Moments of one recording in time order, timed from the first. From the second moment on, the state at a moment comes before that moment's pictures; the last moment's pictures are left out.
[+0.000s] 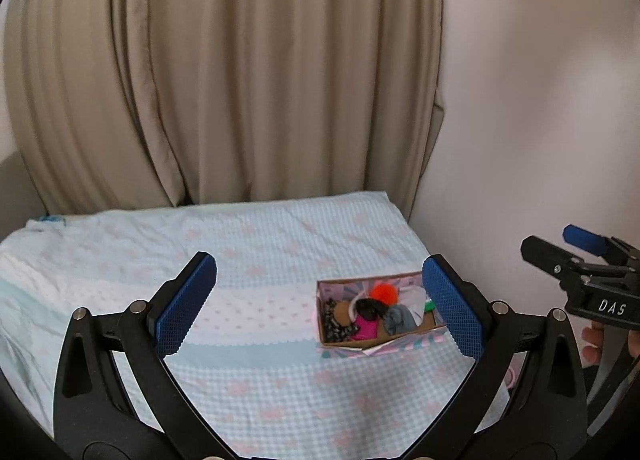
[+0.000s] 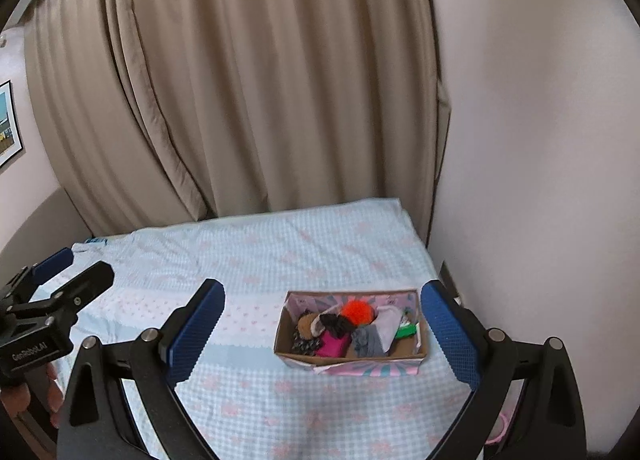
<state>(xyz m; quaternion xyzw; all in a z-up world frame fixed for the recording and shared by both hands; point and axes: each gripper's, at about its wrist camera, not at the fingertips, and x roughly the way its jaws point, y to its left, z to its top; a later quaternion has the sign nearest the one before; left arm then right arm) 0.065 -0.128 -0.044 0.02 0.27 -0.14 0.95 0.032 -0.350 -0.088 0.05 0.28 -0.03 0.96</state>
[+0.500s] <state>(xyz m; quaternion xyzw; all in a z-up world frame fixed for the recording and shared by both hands) 0.036 -0.115 -0.029 0.01 0.22 -0.13 0.97 0.003 -0.339 -0.070 0.03 0.22 -0.06 0.97</state>
